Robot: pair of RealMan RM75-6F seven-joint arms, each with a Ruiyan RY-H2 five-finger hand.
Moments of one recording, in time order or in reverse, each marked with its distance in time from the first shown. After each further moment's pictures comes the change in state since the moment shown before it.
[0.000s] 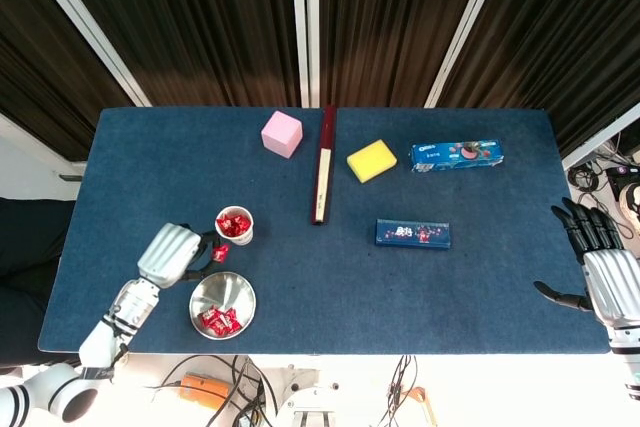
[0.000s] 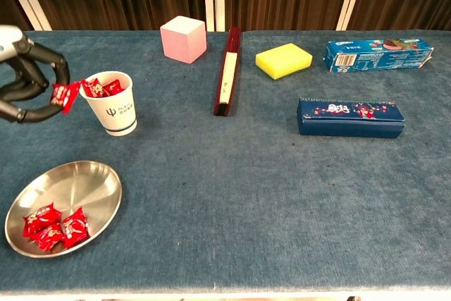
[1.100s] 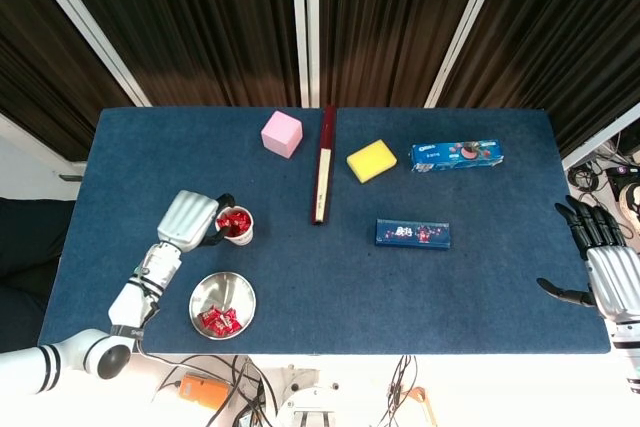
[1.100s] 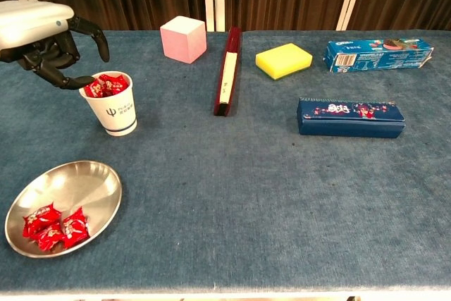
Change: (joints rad) left arm -0.157 -0.032 -0.092 -0.020 -0.319 -0.120 0.335; right arm 0.009 -0.008 0.006 0.037 0.030 -0.022 0.035
